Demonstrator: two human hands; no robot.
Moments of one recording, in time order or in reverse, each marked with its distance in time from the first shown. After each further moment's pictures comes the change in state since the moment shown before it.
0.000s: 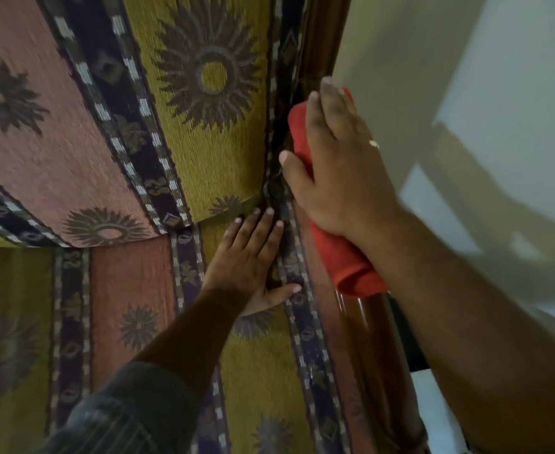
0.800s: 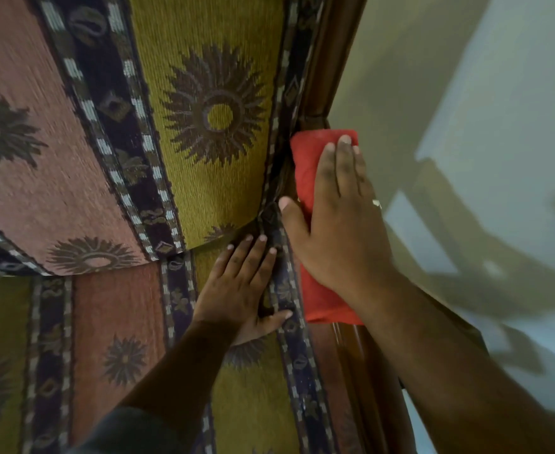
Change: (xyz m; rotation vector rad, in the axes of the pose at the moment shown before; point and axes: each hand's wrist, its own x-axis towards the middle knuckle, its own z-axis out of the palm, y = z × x) left_hand -0.001 -0.002 -0.001 -0.078 -0.002 0.022; right_hand -0.019 -0.011 0.006 -0.052 0.019 0.137
